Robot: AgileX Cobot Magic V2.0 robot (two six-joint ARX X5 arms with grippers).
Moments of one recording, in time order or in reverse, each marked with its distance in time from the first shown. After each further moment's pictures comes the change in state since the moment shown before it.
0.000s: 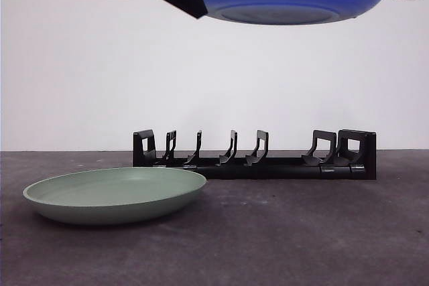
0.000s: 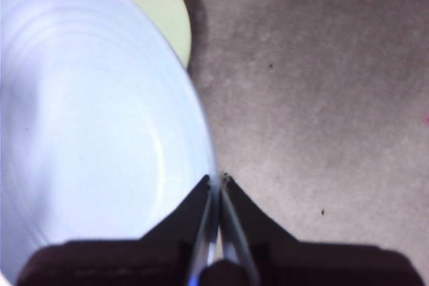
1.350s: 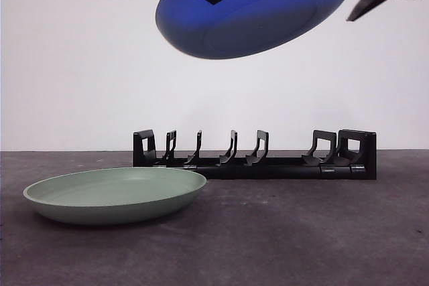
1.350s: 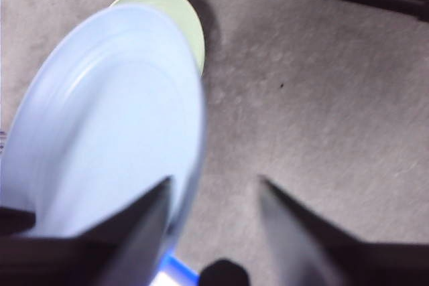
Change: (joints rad) left arm -0.046 0.007 0.000 -0.070 0.055 -0.035; right arm 0.004 0.000 0.003 0.050 -0.019 0.000
